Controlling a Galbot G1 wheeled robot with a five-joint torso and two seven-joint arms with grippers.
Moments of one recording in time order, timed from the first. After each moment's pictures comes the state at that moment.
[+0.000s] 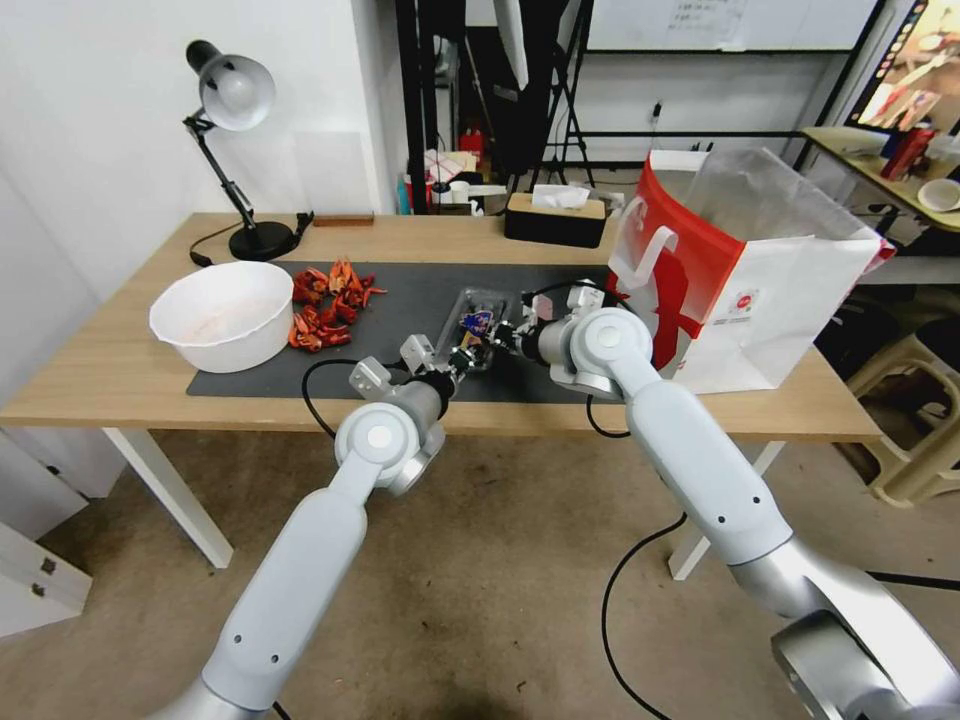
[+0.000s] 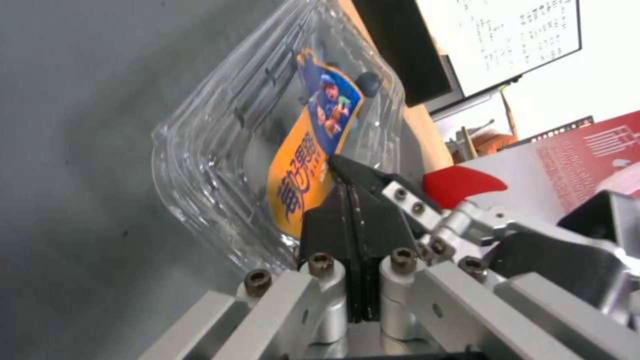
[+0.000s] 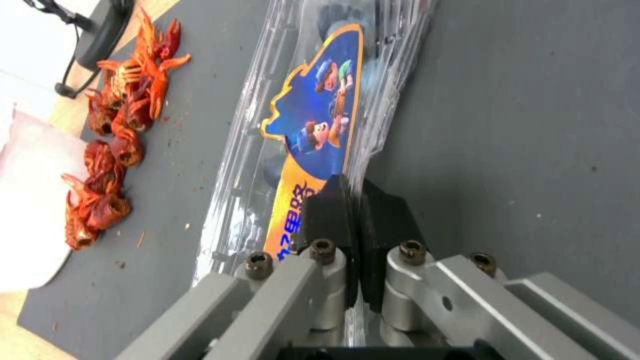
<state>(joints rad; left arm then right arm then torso) 0.83 -1.33 -0.11 -1.76 -1.51 0.22 -0.56 -0.48 1.27 -0.01 1.52 1.57 -0.68 0.69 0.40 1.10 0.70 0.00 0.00</state>
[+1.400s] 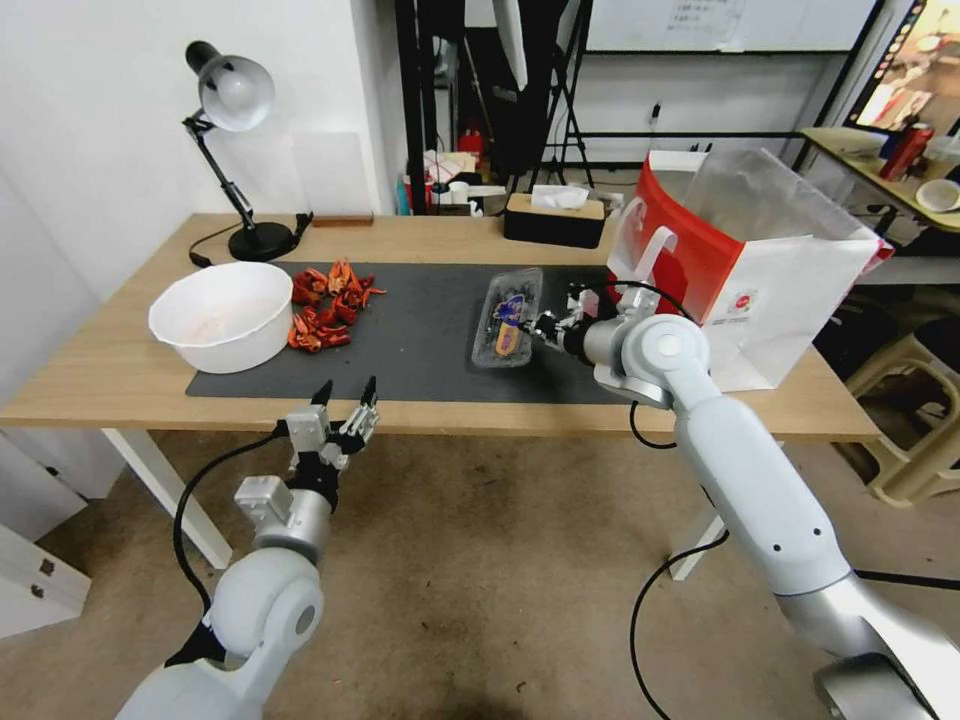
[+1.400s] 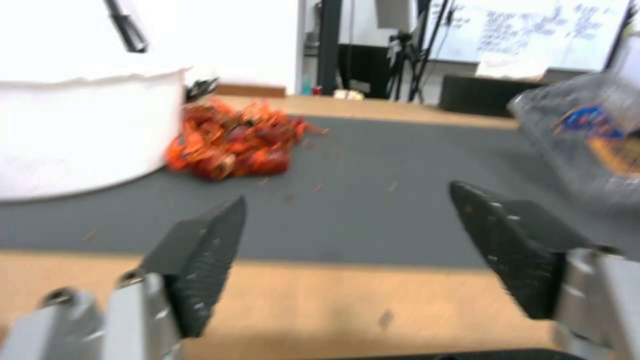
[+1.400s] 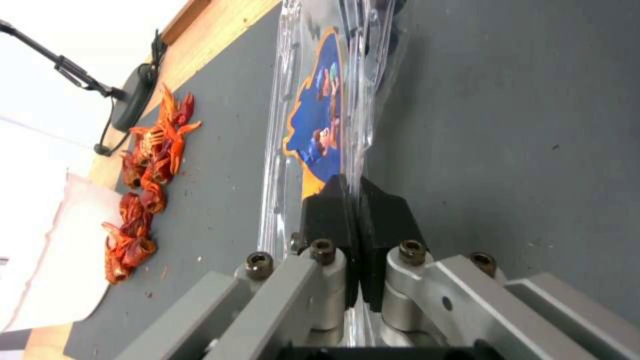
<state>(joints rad) 1.43 -1.12 -0.32 -2.03 -0.47 -0.04 -0.31 -0.57 1.19 0.12 1.64 1.61 -0.65 0.66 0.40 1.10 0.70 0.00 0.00</state>
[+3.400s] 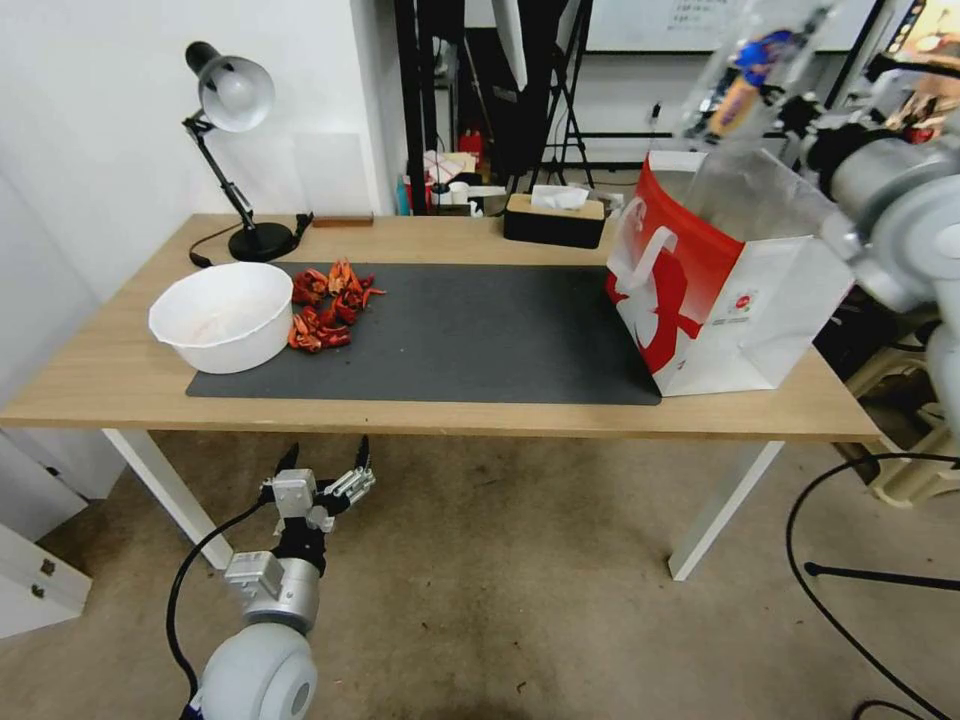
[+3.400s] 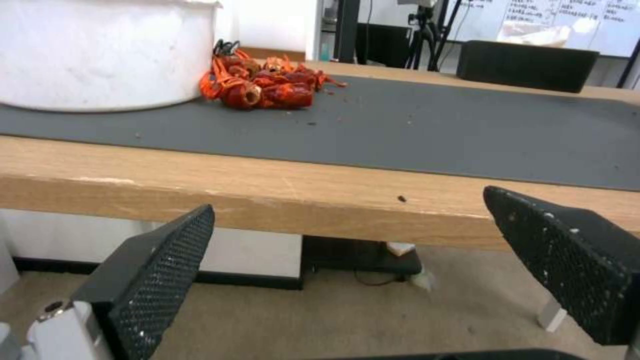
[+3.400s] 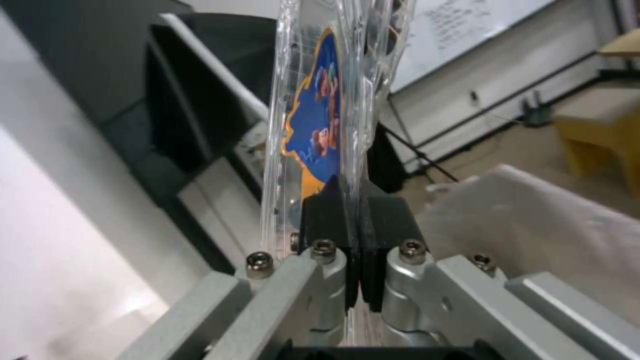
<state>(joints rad) 1.56 -1.17 -0.34 -2.03 -0.43 -0.12 -0.30 -0.48 0.78 0.44 1.86 1.50 -0.40 0.62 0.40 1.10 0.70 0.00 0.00</state>
